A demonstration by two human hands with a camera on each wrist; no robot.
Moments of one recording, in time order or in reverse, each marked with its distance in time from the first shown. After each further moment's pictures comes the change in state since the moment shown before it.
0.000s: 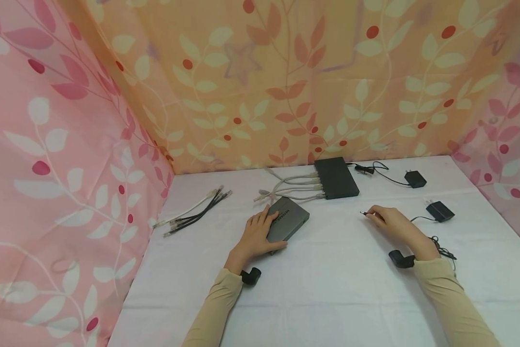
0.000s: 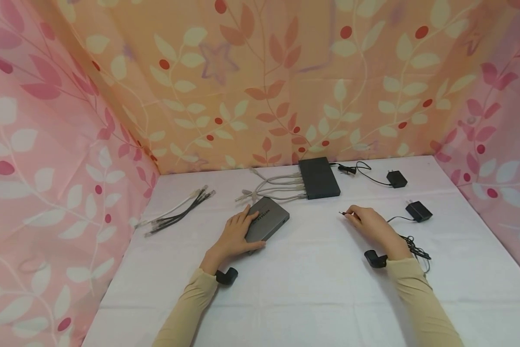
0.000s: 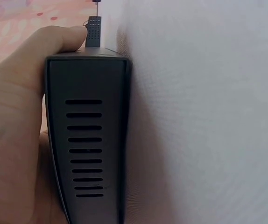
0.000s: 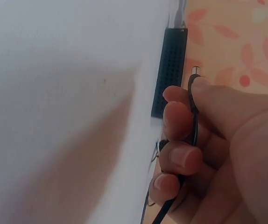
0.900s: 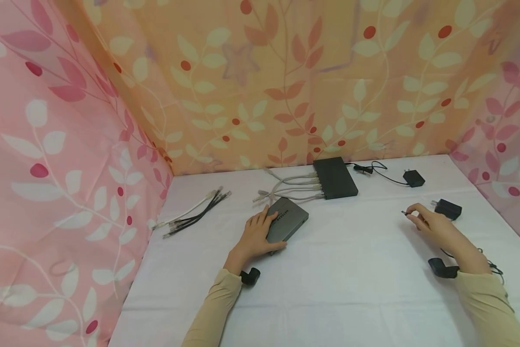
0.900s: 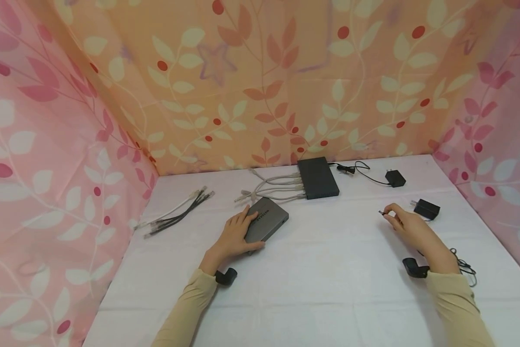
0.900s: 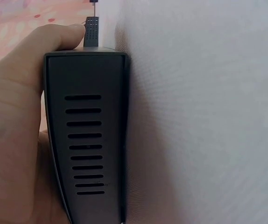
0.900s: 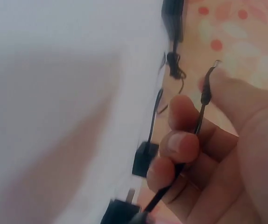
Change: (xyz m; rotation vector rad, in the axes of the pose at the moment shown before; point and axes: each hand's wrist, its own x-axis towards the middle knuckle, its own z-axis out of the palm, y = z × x) left_hand 0.000 0.000 -0.001 -0.003 -0.028 -0.012; right_hand -0.055 0.056 -0.039 -0.066 0.064 0.065
